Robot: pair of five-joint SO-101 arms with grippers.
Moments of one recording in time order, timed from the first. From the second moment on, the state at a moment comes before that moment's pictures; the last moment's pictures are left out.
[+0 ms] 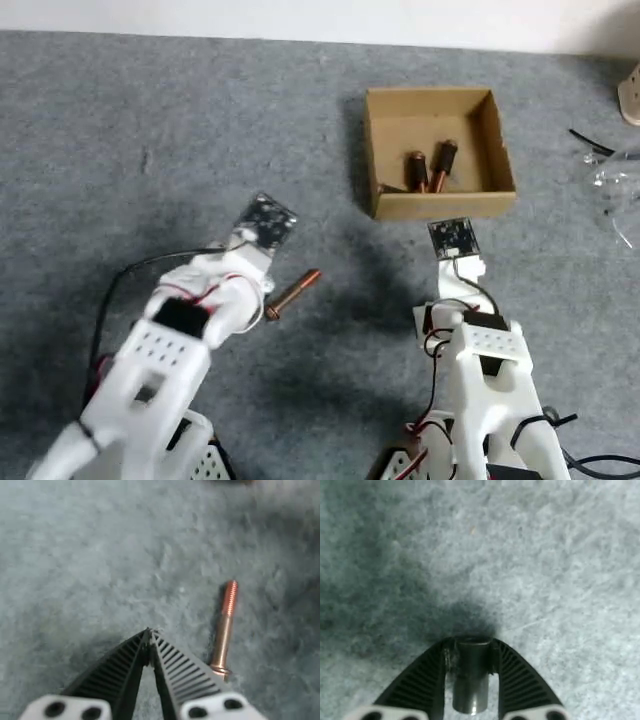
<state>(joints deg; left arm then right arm) 14.5 -42.6 65.7 39.2 -12.9 2.5 -30.2 73.6 32.3 20.2</state>
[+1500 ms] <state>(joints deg) 15.3 -16.7 51.2 46.9 -18.6 3.1 -30.2 73.6 32.3 20.2</state>
